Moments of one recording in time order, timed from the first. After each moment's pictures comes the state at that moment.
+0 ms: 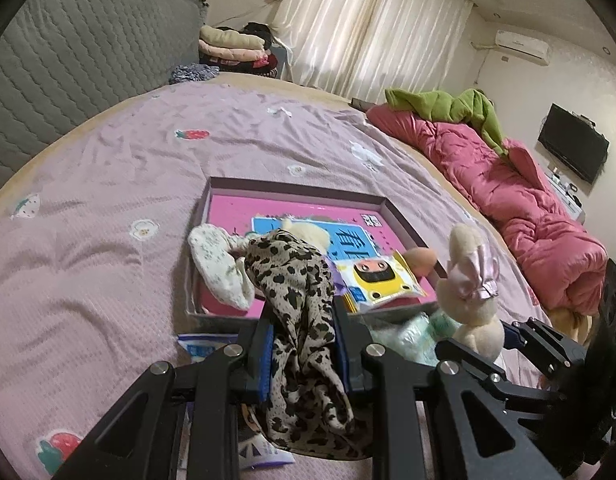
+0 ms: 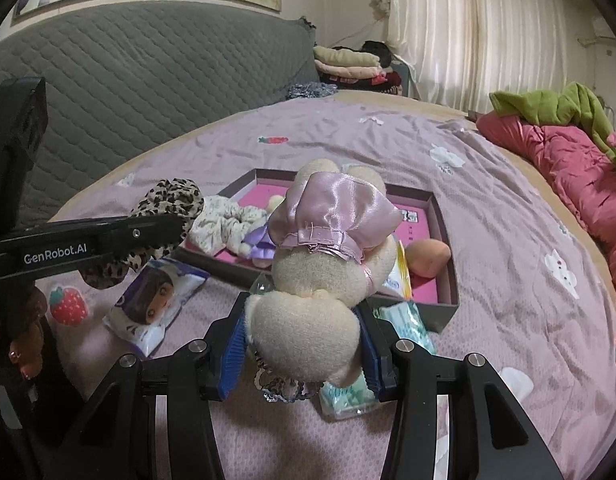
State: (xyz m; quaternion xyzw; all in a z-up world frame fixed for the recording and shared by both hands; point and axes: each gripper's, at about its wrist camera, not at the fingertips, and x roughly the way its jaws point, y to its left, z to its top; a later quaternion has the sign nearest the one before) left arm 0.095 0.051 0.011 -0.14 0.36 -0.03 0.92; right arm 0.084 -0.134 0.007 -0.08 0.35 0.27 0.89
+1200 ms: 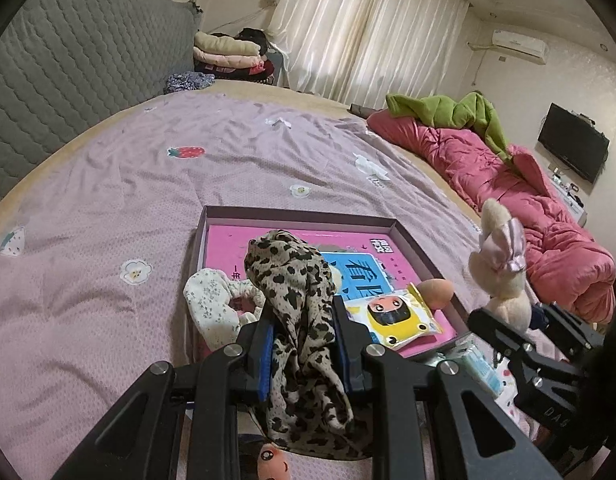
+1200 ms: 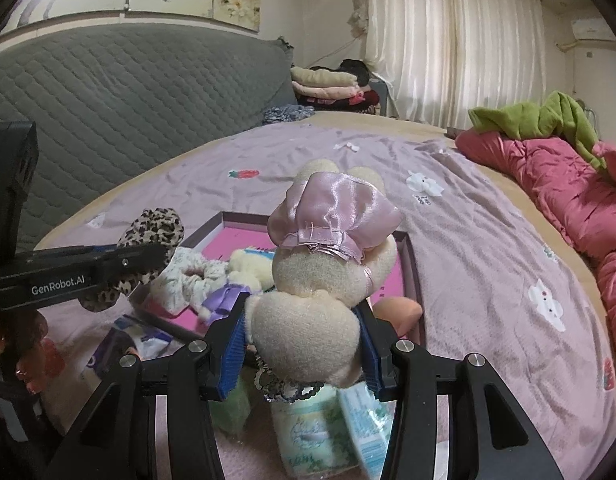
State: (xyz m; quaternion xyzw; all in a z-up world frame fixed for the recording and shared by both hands) left arm 0.141 0.059 0.015 -0.13 0.35 -0.04 0.93; right arm 0.129 -0.136 0.028 -0.07 0.32 0.24 0.92
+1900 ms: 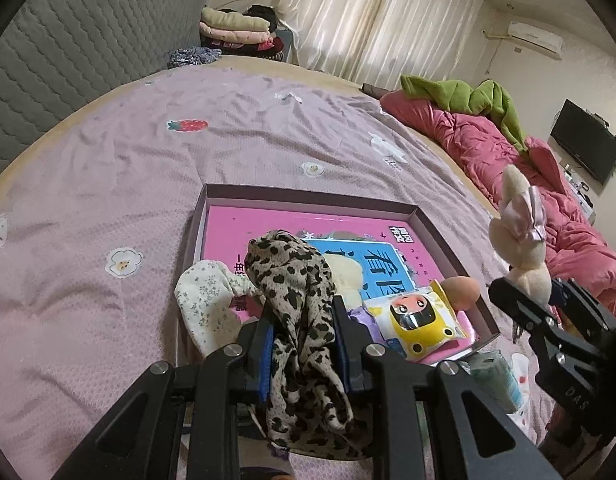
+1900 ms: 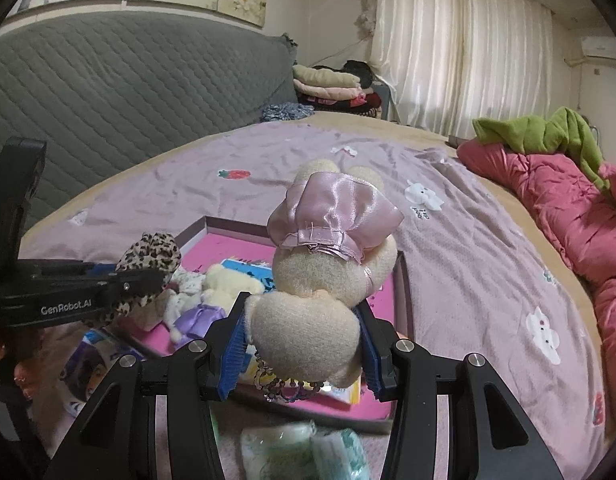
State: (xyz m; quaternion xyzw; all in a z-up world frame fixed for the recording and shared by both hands) left arm 0.179 0.065 -0.009 -0.14 0.39 -0.03 0.91; right arm 0.170 -0.127 0.024 -0.09 0.32 0.23 0.92
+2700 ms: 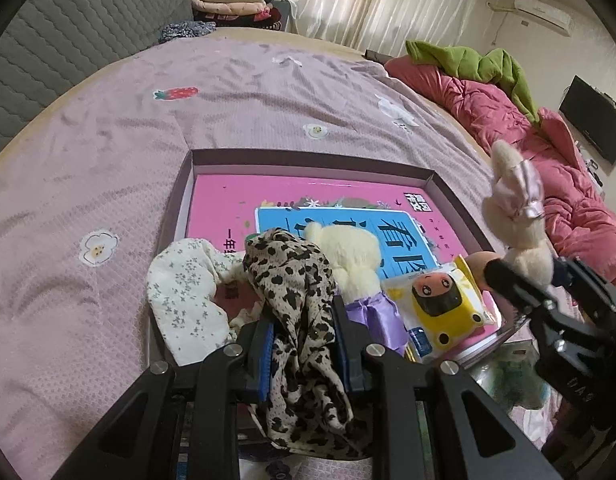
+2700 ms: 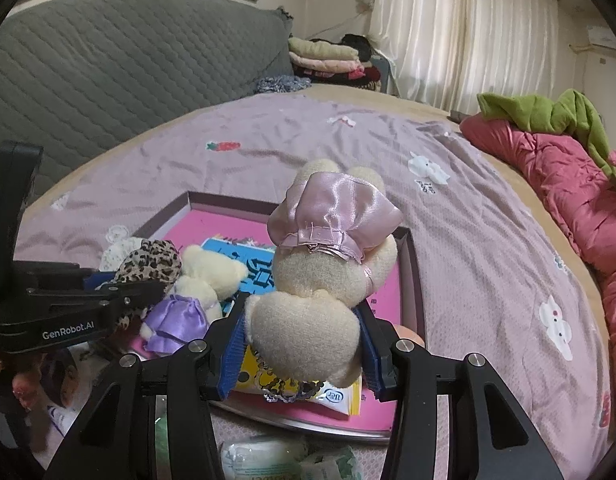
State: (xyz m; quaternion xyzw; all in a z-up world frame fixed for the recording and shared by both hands) left arm 0.206 0.057 -0.038 -0.12 0.44 -0.03 0.89; right arm 0.200 -0.117 -0.005 -0.11 0.37 0.22 0.90
